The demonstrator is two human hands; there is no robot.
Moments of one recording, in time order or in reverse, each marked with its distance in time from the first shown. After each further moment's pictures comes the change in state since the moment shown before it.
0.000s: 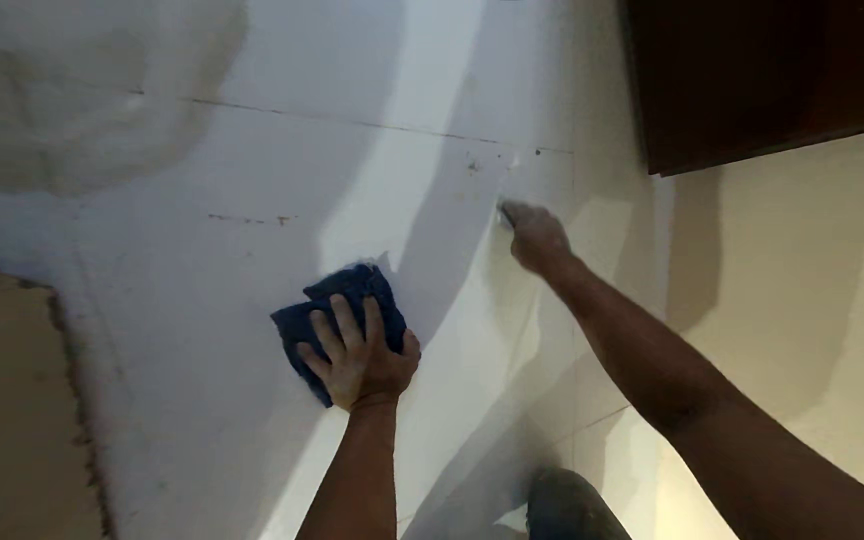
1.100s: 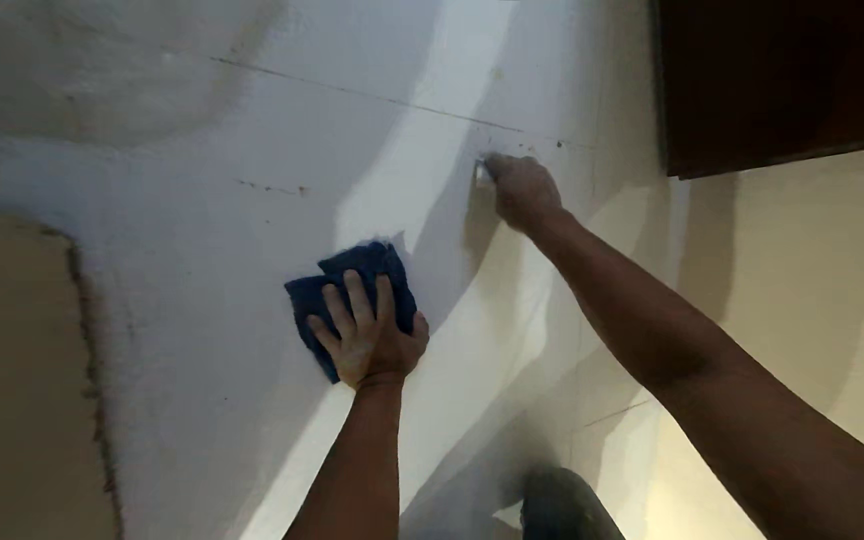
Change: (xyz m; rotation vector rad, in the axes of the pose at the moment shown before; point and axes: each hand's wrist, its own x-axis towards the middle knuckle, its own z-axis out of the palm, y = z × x) left_hand -0.002 0.002 -0.004 -0.030 -0.025 0.004; right_hand 0.027 -0.047 -0.013 -0.122 0.038 -0.141
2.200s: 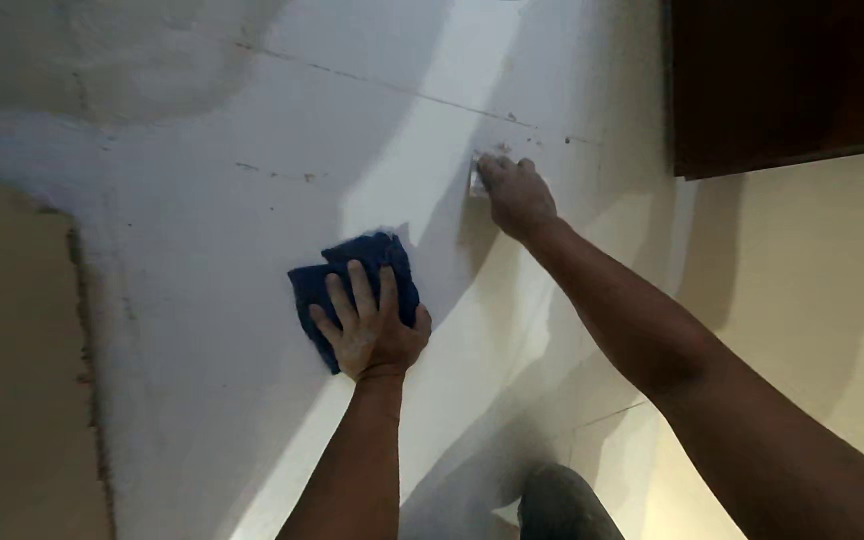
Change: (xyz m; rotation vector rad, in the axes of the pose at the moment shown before) left_hand 0.001 -0.001 0.003 -0.015 0.023 0.001; right_hand 0.003 -0.011 0.014 -0.033 0.036 -0.051
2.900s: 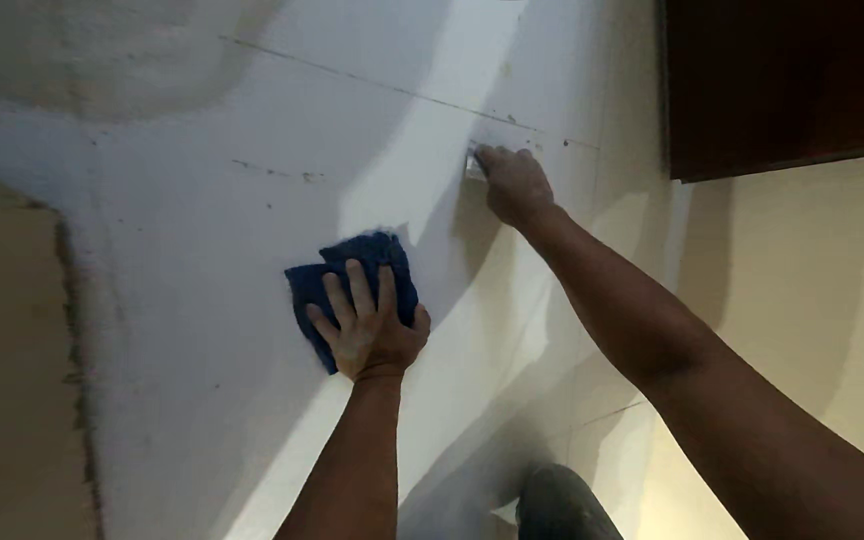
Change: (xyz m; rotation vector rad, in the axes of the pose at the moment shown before) left_hand 0.001 0.000 0.000 -0.007 0.014 0.016; right_hand 0.010 -0.005 -0.011 0.018 0.008 -0.004
